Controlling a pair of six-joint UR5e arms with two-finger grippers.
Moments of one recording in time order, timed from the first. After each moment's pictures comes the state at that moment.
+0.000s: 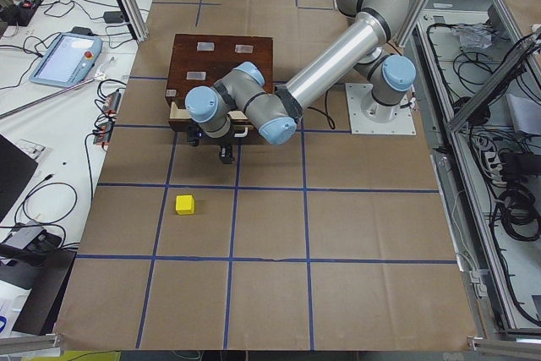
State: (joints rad) left arm -0.90 -2.05 -1.44 -1.43 1.54 0.66; right arm 1.43 -1.52 1.65 -1.63 -1.57 -0.03
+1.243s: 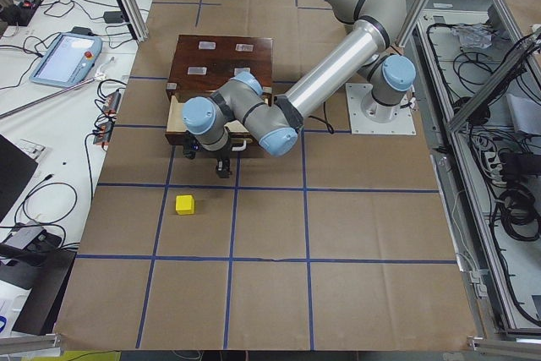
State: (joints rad) left arm -0.86 -2.09 -1.37 -1.43 1.57 0.72; right arm 1.43 -1.52 1.65 -1.63 -1.57 -0.03
